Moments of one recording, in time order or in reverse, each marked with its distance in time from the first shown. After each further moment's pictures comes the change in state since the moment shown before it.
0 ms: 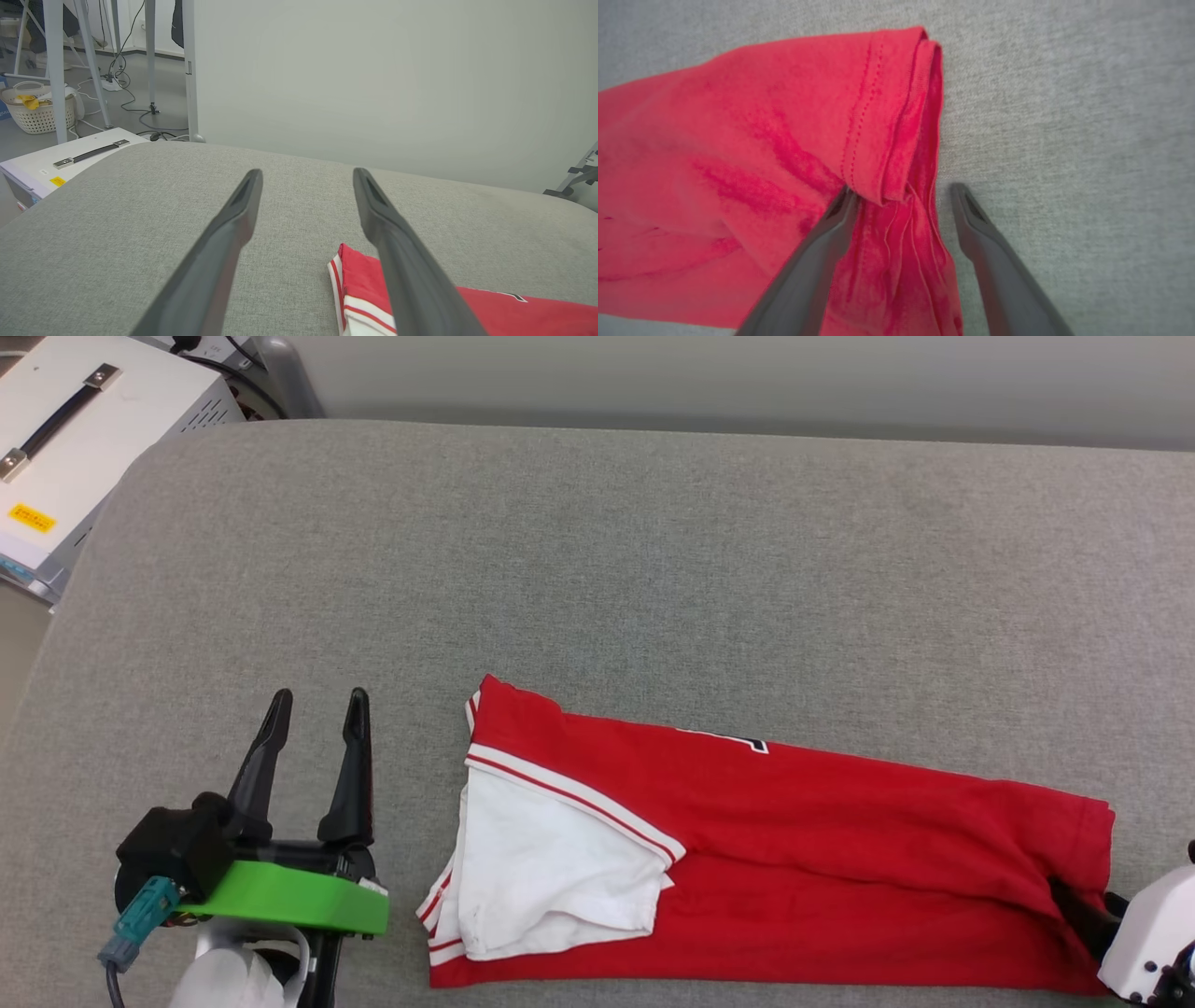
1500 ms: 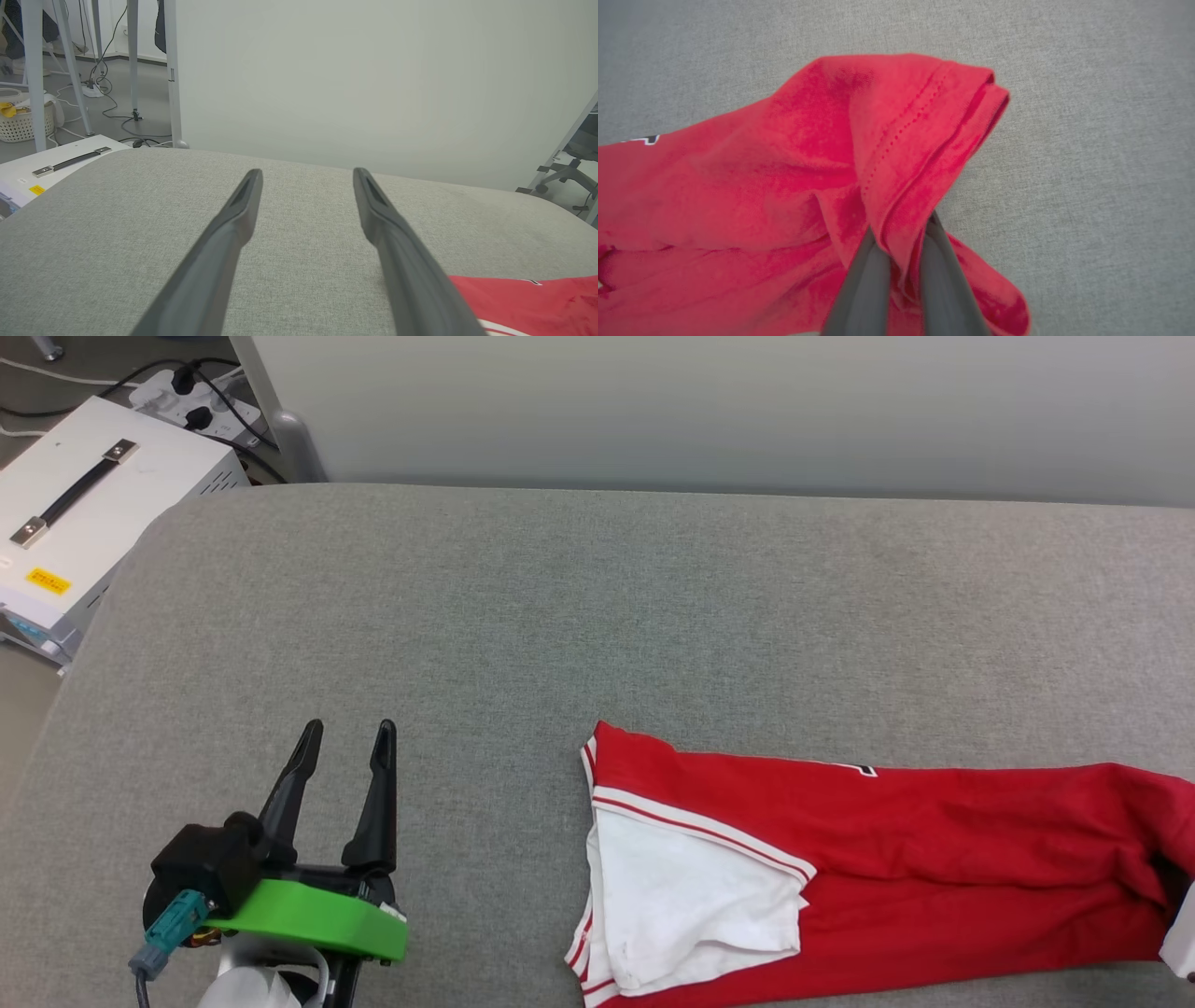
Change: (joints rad) left arm 0.023 0.004 -0.044 0.040 -0.012 -0.002 0.000; right arm -0.051 -0.096 -0.040 0.069 -0.073 0.001 -0.187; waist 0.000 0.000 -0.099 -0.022
